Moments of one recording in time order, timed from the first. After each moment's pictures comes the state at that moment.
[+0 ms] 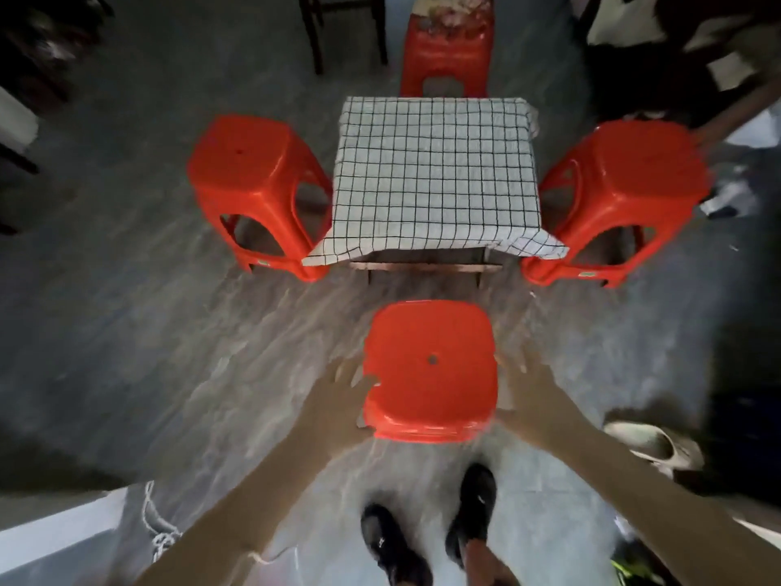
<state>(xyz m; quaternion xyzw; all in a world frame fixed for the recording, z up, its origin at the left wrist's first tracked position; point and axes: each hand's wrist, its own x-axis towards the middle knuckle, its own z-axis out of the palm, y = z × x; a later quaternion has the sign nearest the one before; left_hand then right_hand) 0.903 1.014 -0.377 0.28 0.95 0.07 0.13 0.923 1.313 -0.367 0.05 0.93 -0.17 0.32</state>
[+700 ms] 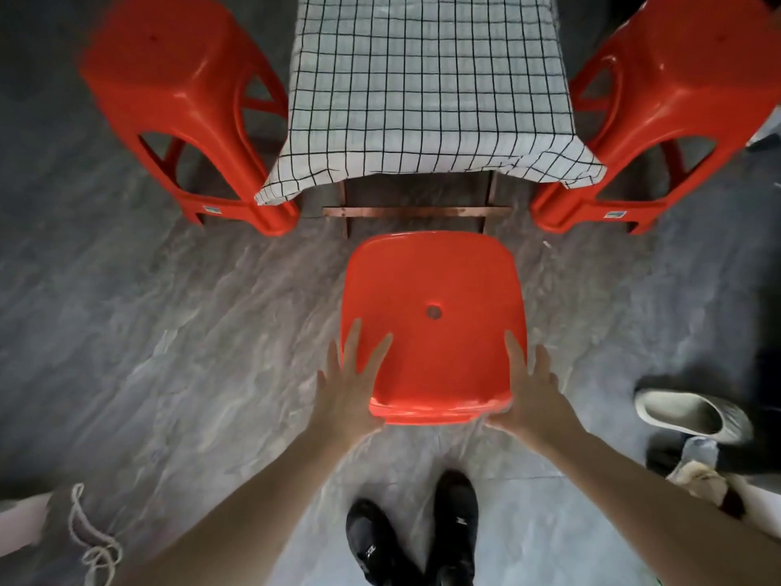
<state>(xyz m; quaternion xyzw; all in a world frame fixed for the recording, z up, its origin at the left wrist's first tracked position) 0.930 1.043 -0.616 0.14 0.95 0.13 0.23 0.967 1.306 -0.587 0.15 0.92 -0.19 0.29</state>
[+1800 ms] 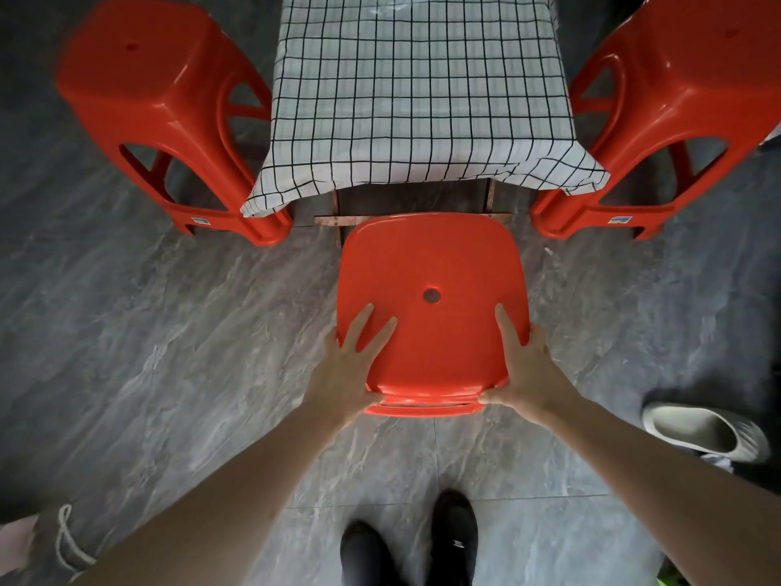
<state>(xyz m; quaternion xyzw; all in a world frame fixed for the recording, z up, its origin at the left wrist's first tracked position) 0.864 1.065 -0.624 0.18 0.95 0.12 0.21 0.900 1.339 -0.612 0.10 0.93 -0.23 0.27</state>
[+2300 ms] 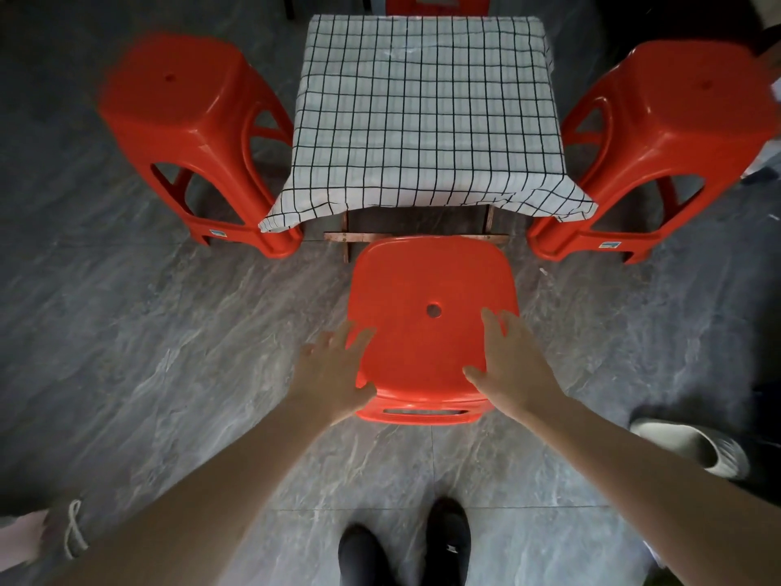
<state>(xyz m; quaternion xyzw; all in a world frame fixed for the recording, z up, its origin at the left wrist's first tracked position) 0.856 1.053 -0.554 0.17 0.96 0.01 0.21 0.879 1.302 -0.537 0.08 0.96 -0.16 0.22</state>
